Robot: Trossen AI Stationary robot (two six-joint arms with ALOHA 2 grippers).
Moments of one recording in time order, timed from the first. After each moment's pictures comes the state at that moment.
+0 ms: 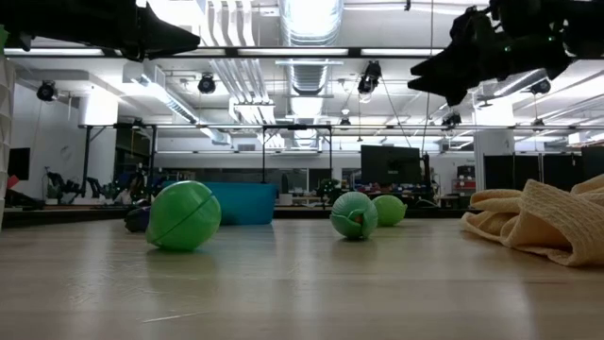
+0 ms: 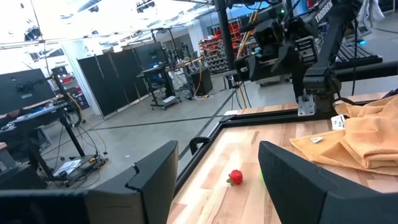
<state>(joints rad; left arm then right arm) 0.02 0.56 0.36 0.28 -0.42 0.30 -0.58 0.77 0.42 0.19 -0.41 0.02</state>
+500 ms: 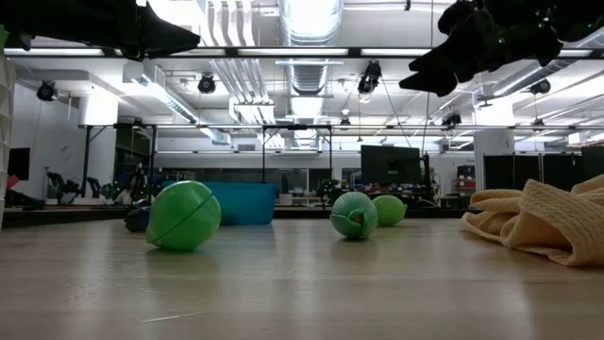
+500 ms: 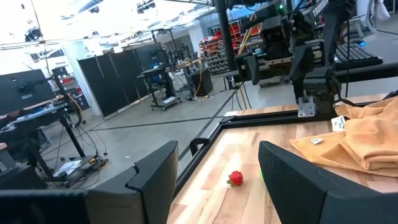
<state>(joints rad) 0.02 0.56 0.36 0.28 -0.42 0.30 -0.50 0.84 0.54 0.02 -0.41 -0.16</state>
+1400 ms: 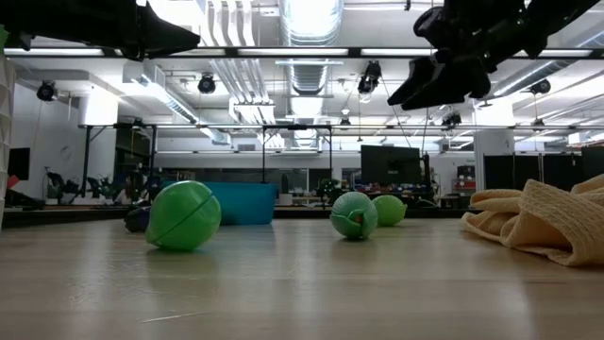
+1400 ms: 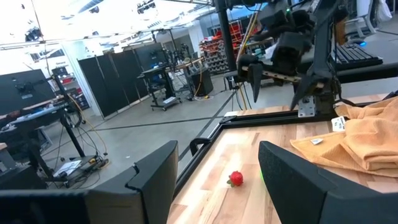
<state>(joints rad) 0.02 0.56 0.36 0.29 -0.43 0.30 -0.34 1.00 0.63 -0.13 -0.12 -0.59</state>
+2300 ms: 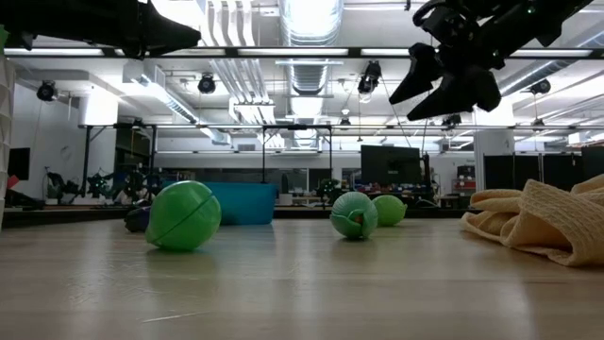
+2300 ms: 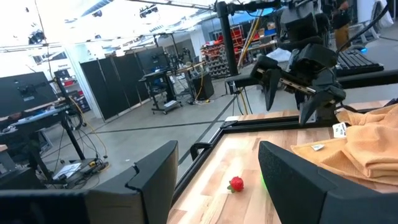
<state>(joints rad) 0.02 0.57 0.36 0.32 -0.43 0.30 -0.16 1.02 0.63 -0.17 0.13 -0.71</state>
